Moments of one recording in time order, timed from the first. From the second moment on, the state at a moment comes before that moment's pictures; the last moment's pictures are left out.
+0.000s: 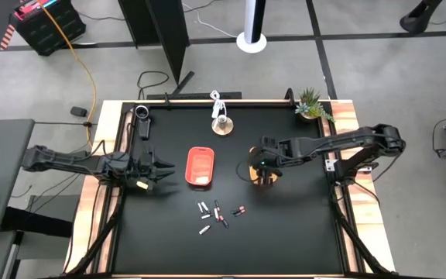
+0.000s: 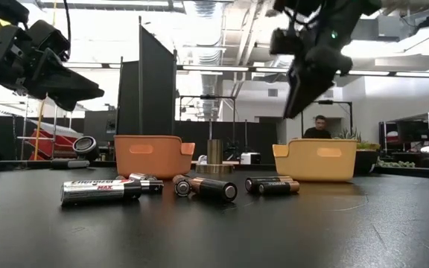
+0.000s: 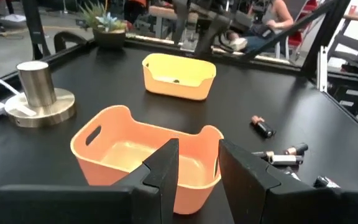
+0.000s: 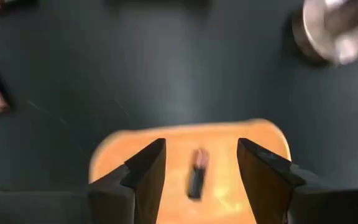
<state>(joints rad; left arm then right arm) -0.08 0.30 0.04 0.12 -0.20 -0.13 0.03 1.48 1.04 -0.62 0.24 0.01</state>
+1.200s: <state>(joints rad) -0.15 0.92 0.20 0.52 -0.16 -0.08 0.34 1.89 1.25 -0.42 0.15 0.04</state>
